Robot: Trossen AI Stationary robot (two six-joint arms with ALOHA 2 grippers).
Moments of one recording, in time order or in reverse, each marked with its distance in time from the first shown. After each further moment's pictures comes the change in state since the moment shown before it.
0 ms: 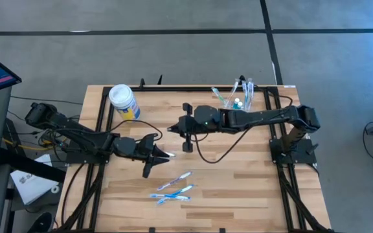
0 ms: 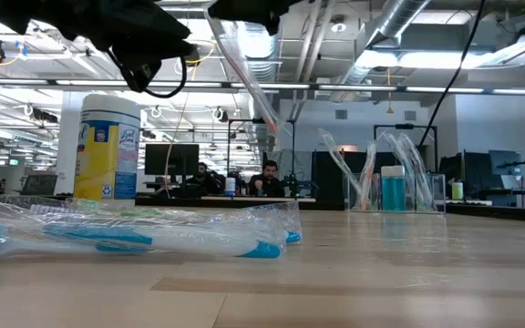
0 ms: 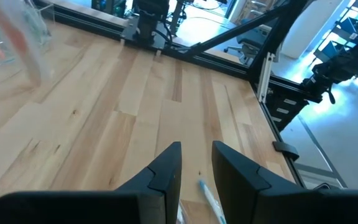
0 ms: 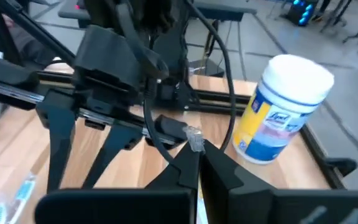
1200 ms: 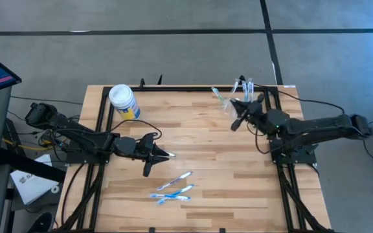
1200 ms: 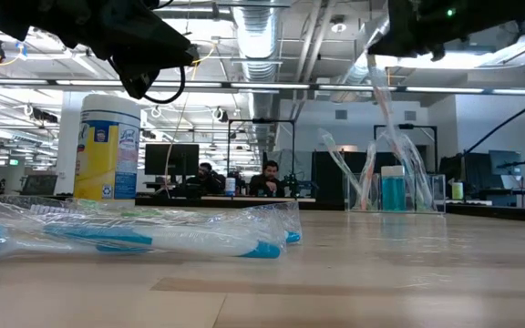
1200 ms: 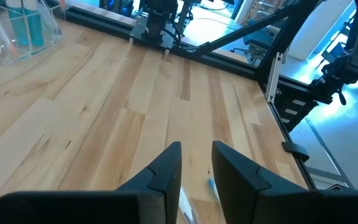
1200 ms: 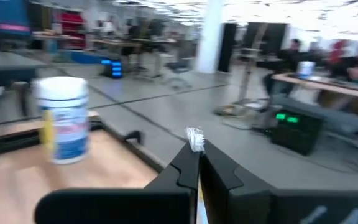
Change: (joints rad) left arm 0.012 0.000 -0.027 0.022 -0.014 0.000; right arm -0.034 -0.879 -0.939 0.431 0.706 0.040
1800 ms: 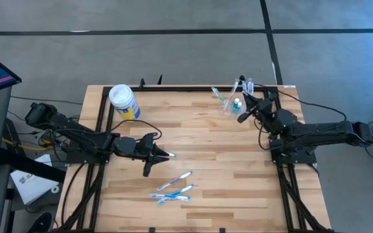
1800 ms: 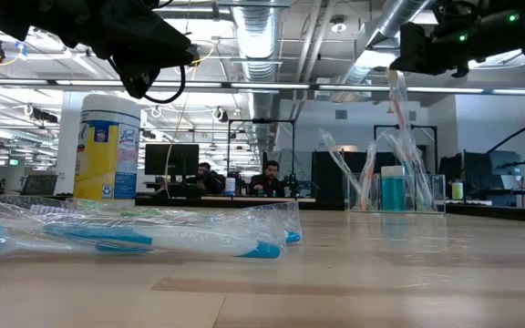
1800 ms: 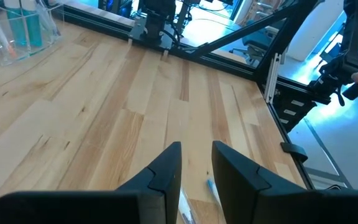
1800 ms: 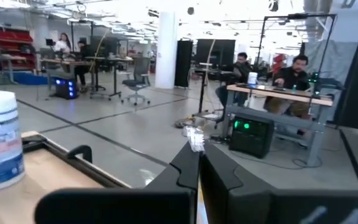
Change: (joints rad) left arm 0.000 0.000 0.000 0.004 0.003 0.000; right arm -0.105 -0.127 -0.191 0.216 0.079 -0.096
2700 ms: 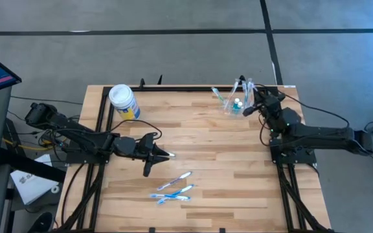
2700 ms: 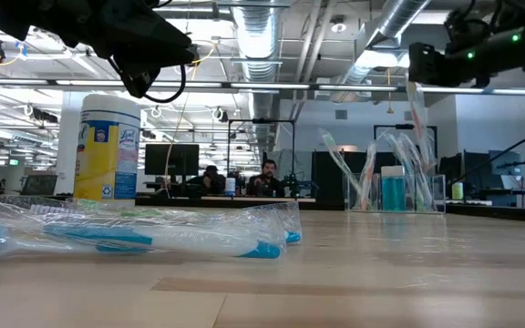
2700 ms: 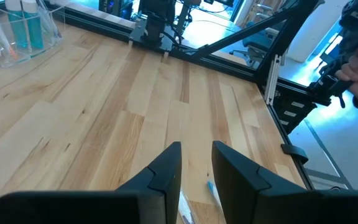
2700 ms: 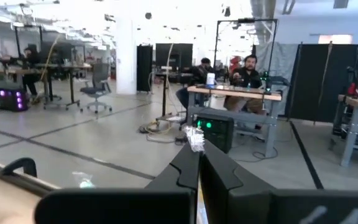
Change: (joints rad) left arm 0.000 0.000 0.000 0.005 -0.004 0.002; right arm -0.139 -0.100 -0.095 0.053 0.038 -0.023
